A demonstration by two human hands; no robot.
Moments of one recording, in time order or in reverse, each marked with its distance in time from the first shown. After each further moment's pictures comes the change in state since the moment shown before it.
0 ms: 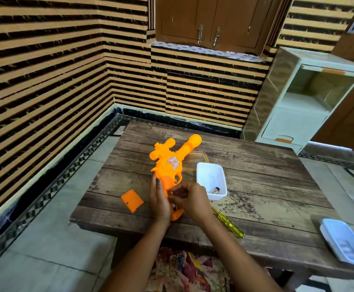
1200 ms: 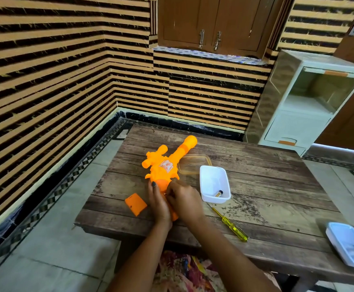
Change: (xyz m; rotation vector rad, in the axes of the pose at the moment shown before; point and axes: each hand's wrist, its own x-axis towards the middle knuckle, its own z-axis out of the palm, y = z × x) left_hand 0.008 -0.002 -0.007 -0.148 0.056 -0.096; right_hand 0.011 -0.008 0.023 -0.479 0.067 -0.278
